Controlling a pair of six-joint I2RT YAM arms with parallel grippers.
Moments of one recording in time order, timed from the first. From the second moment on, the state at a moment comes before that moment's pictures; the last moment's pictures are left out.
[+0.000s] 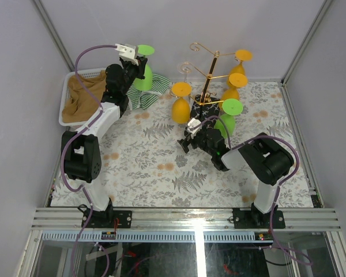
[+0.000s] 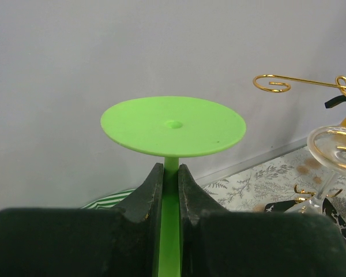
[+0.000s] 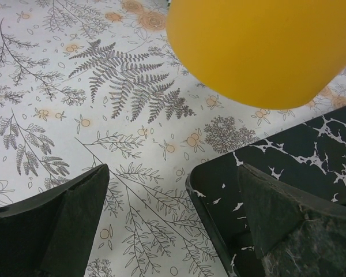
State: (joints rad) left arm -0.17 1.79 1.42 0.56 0.20 -0.01; right arm 0.62 1.85 0.63 1.03 -0.18 -0.22
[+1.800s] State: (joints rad) left arm -0.17 1.79 1.42 0.56 0.20 0.00; right arm 0.62 1.71 0.64 0.70 0.09 -0.18
